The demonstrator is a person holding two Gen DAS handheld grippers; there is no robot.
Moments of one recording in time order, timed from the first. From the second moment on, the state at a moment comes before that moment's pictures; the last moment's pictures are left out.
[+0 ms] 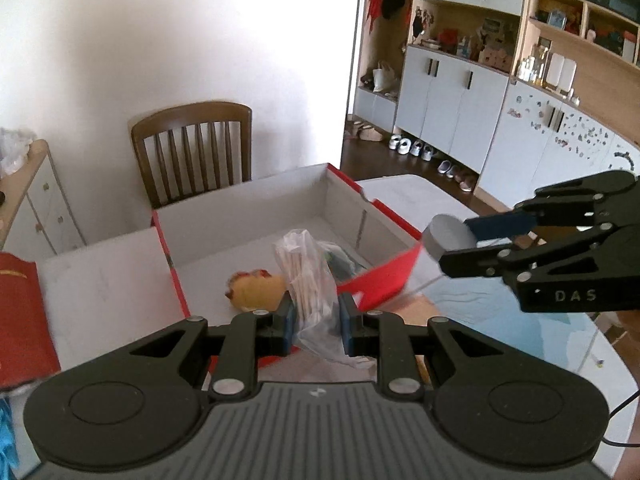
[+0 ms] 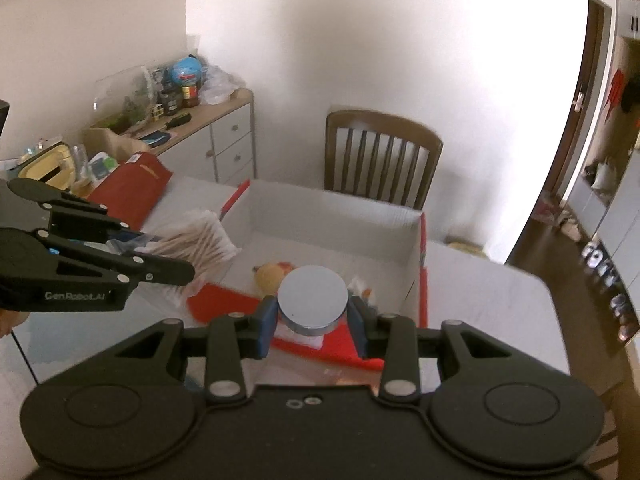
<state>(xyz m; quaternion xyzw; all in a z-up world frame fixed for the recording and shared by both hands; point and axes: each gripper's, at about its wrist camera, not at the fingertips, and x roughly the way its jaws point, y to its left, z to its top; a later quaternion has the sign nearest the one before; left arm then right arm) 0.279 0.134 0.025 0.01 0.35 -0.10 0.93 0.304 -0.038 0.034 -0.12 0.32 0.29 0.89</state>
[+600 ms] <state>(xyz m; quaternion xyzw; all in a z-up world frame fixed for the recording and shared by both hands) 0.384 0.167 -0.003 0.07 0.37 -0.08 0.92 0.376 0.009 0.000 -0.16 0.33 0.25 0.89</state>
